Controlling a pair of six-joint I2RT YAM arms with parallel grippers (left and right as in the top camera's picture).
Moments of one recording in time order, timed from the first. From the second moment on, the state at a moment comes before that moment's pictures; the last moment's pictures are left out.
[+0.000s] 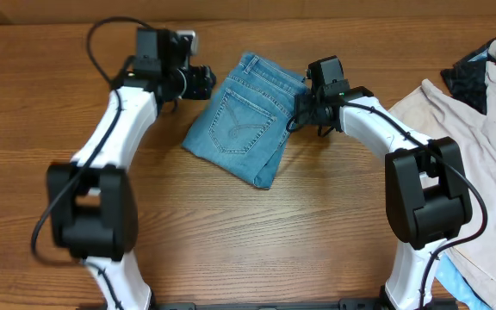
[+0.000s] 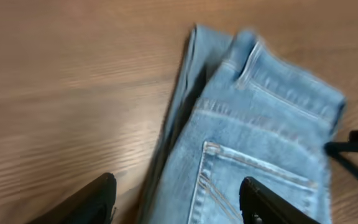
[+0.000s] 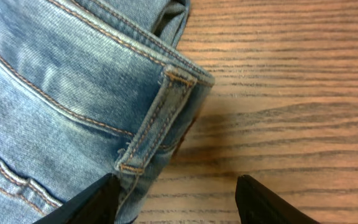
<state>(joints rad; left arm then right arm) -0.12 1.99 1.52 -0.43 0.35 -0.08 0.28 2.06 1.41 -0.45 0.01 0.28</state>
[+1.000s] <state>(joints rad) -0.10 2.19 1.55 -0.99 0.51 -0.05 0.28 2.06 1.41 -0.48 0.01 0.28</state>
